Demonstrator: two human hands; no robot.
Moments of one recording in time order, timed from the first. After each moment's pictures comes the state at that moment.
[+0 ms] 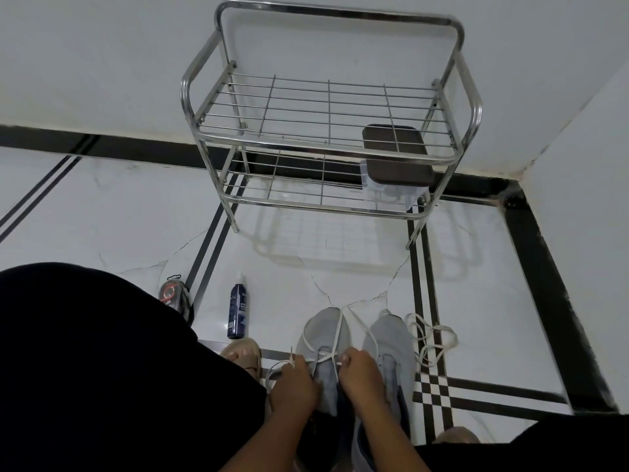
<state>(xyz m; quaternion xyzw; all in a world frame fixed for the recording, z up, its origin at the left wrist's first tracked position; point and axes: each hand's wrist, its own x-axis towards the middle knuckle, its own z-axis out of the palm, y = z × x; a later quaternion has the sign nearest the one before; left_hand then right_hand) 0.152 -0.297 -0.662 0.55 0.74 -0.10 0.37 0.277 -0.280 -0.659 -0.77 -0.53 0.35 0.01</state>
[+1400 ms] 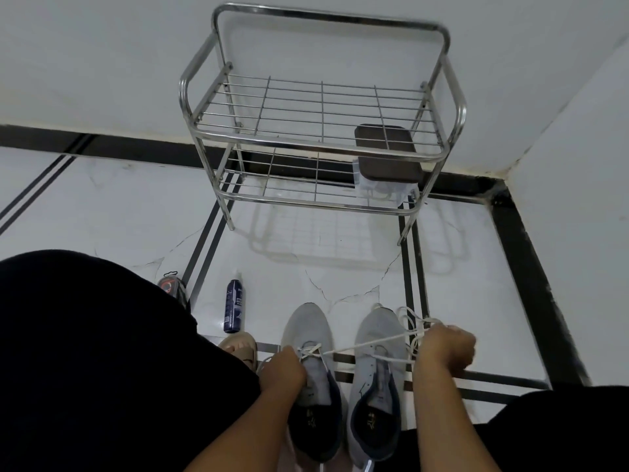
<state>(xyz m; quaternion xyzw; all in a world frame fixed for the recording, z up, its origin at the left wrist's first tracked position) 0.138 -0.285 -0.650 0.51 0.76 -0.09 0.40 0.371 -0.254 -0.568 -0.90 -0.06 0.22 0.37</state>
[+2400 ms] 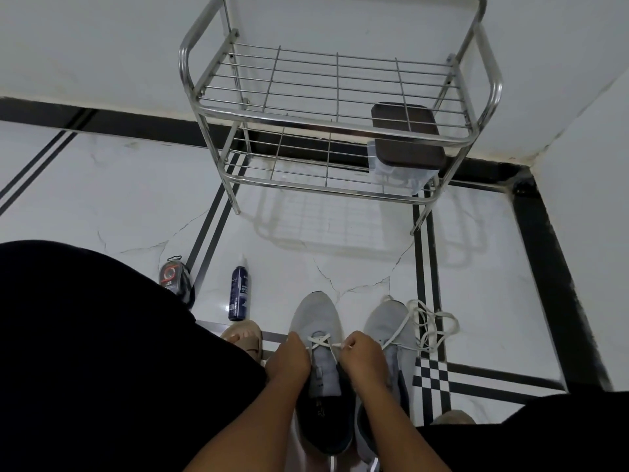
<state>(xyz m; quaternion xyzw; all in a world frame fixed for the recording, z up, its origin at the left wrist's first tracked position) 0.139 -0.276 -0.663 0.50 0.77 -0.11 0.39 0.276 -0.278 -0.645 -0.80 -0.48 0.37 0.03</state>
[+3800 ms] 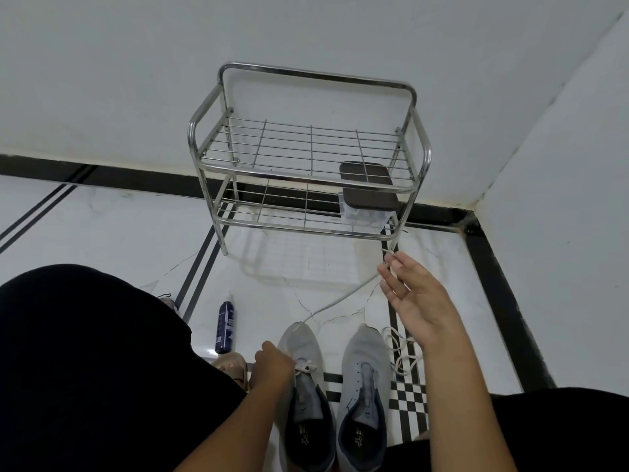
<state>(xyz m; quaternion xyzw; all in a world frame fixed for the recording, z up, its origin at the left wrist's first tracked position) 0.135 -0.267 -0.625 0.42 0.80 0.06 0.42 0.354 -0.243 -0.437 -0.49 -0.20 0.62 0.58</state>
